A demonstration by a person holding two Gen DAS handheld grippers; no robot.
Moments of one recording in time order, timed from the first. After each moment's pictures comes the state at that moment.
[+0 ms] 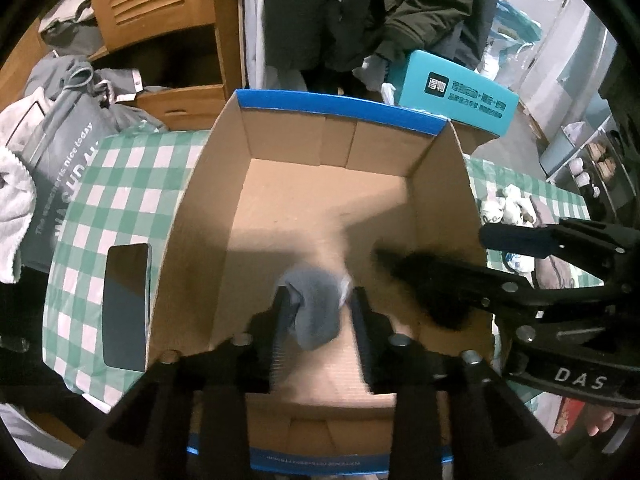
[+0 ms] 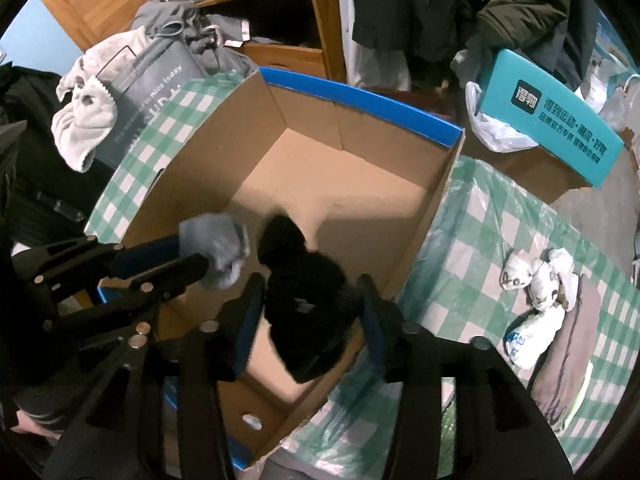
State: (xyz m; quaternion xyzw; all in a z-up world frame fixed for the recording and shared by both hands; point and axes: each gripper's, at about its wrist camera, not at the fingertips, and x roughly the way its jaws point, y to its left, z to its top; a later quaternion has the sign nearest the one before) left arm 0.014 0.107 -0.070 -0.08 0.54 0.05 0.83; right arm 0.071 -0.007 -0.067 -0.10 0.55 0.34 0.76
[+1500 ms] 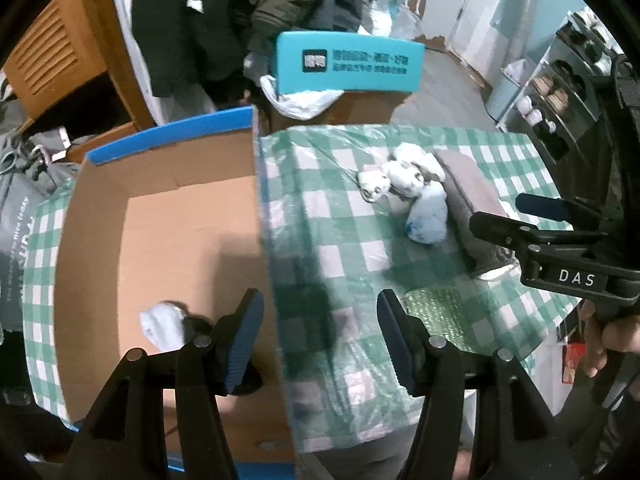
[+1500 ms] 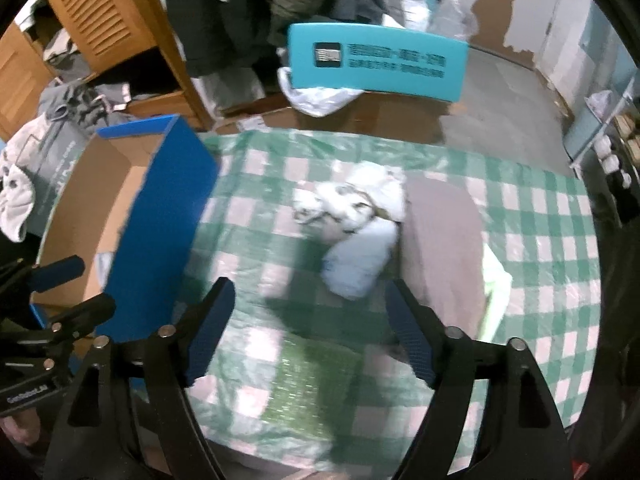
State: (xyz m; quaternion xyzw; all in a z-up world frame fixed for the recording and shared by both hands) left arm 0.038 -0.040 -0.061 -0.01 0.56 -0.05 0.83; right arm 0.089 -0.217 -0.080 -0.03 0.55 0.17 0.82
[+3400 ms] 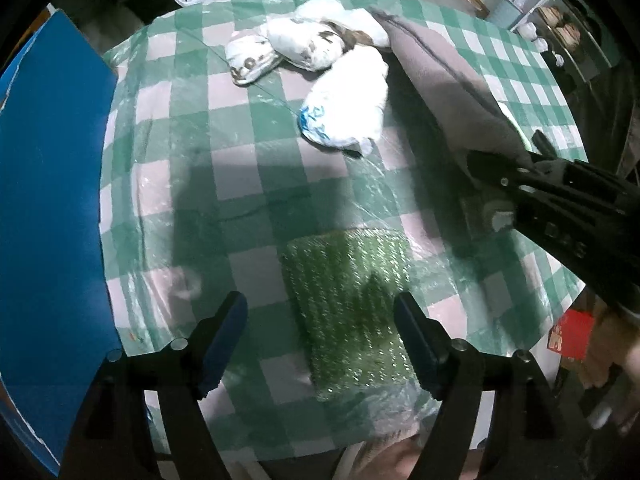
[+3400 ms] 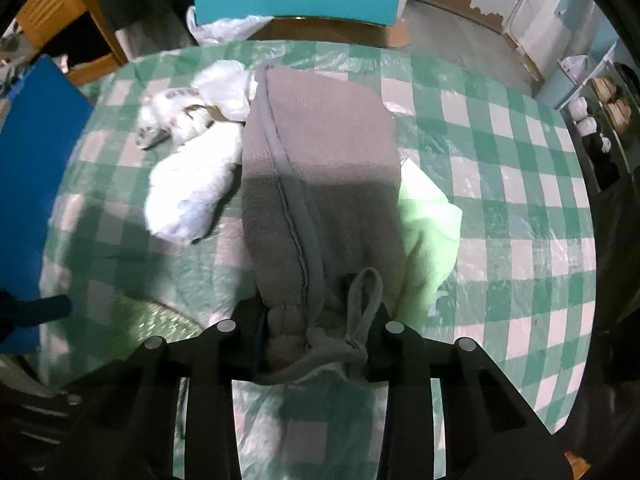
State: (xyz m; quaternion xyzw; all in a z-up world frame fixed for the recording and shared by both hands) left arm 0.058 -0.167 -0.176 -0.01 0.68 -0.07 0.73; right arm 0.101 -0.307 -0.173 -0.05 0.59 0.12 0.80
